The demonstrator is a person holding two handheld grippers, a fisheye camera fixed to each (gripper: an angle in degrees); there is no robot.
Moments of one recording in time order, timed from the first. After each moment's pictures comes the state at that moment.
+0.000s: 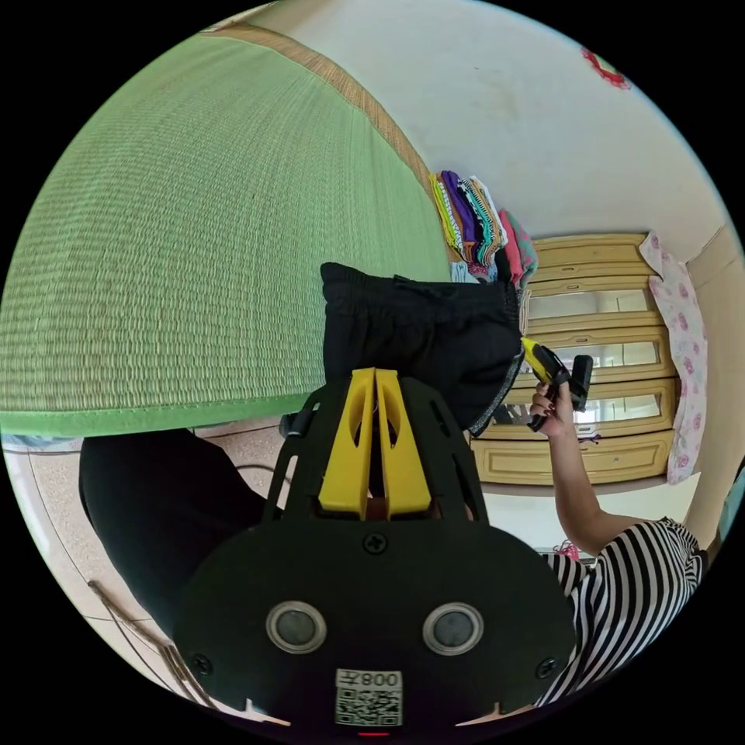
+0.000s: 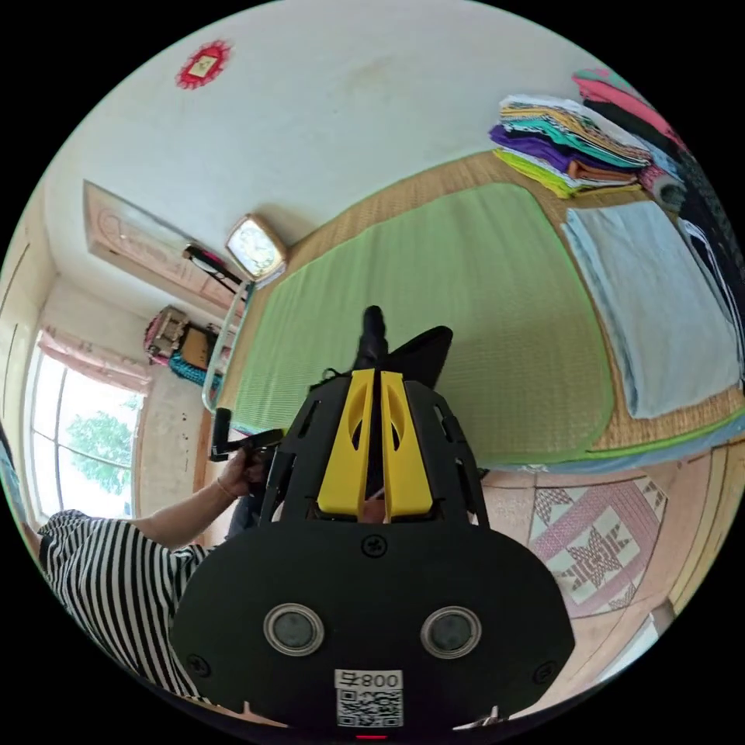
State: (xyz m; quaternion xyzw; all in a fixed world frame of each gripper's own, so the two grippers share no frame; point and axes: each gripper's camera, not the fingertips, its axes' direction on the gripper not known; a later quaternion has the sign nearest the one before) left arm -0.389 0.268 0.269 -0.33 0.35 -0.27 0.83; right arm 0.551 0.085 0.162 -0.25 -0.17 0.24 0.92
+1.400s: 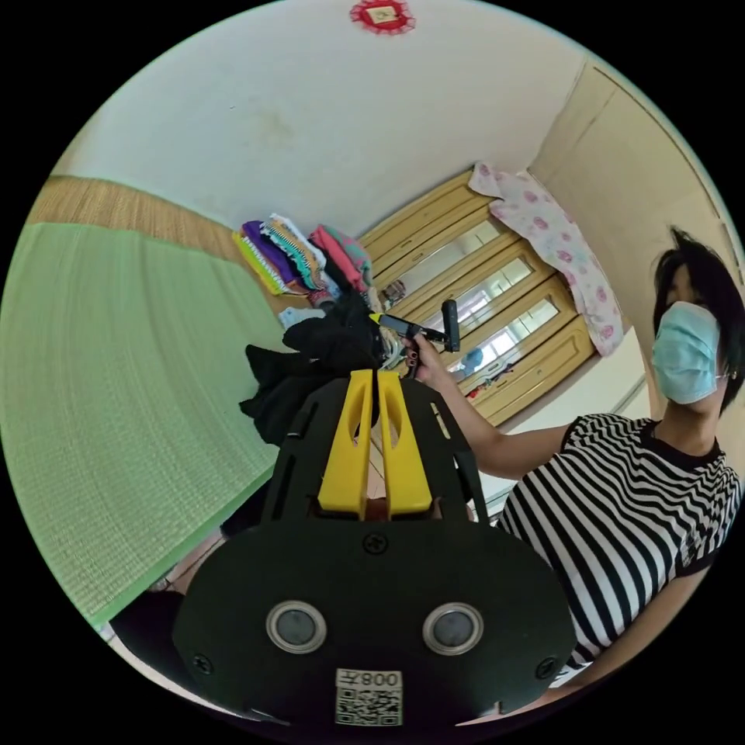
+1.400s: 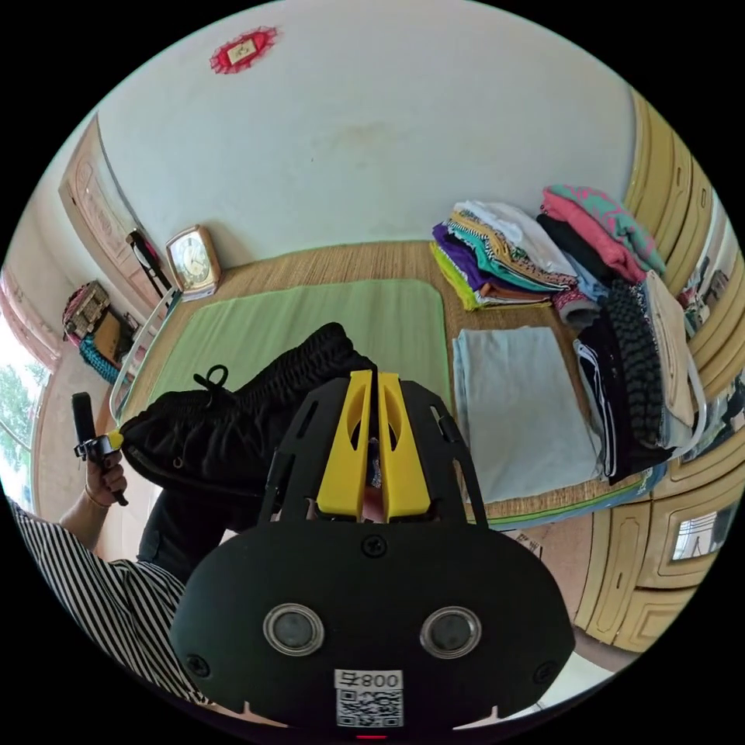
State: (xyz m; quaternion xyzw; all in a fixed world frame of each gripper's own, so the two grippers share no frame) left arm -0.341 0.091 0.099 -0.13 0.57 -0.12 0.81; right arm 0.536 -0.035 0.146 -0.17 -0.01 0.13 0.98
